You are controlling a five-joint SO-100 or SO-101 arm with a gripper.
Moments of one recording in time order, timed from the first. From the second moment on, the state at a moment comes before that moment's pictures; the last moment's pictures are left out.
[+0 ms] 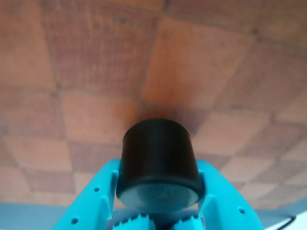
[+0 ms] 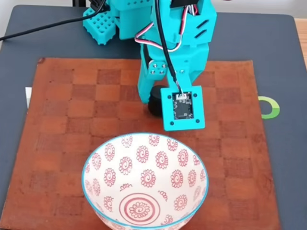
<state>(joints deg) -21.8 91.0 117.7 78.8 99.9</state>
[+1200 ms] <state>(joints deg) -9.4 88.2 83.1 92.9 83.1</state>
